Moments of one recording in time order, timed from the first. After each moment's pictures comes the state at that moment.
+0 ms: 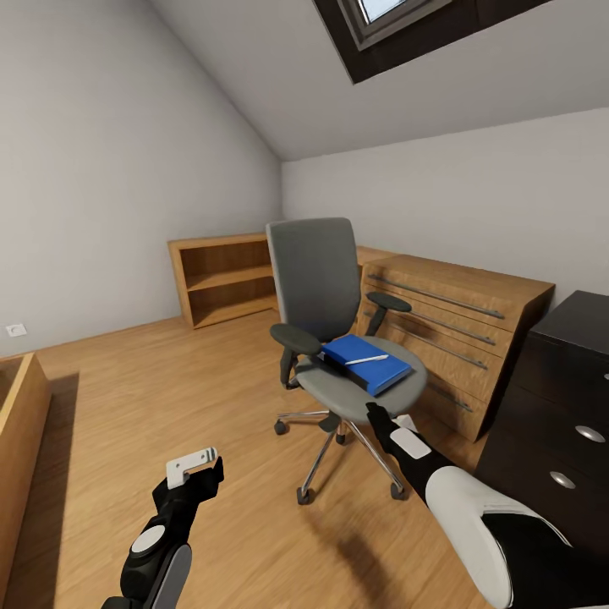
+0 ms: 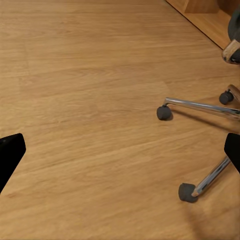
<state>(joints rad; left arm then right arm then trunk) -0.09 -0.07 -0.11 -1.56 0.25 0.39 0.42 -0.92 0.07 -0.03 -0.18 -1.10 -0.01 -0.06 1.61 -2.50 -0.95</state>
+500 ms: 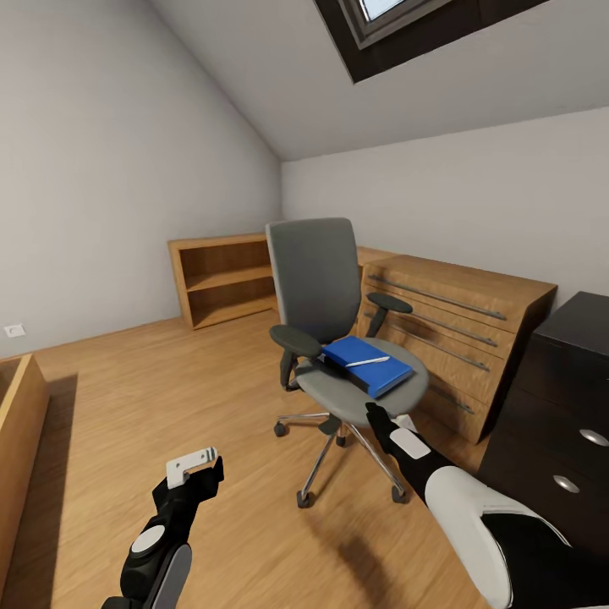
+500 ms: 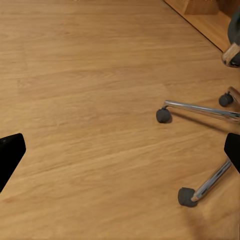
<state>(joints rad) -0.09 -0.07 -0.11 -1.56 0.25 0.39 0.42 -0.92 0.07 -0.03 -0.18 -1.10 -0.01 -0.06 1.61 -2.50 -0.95</state>
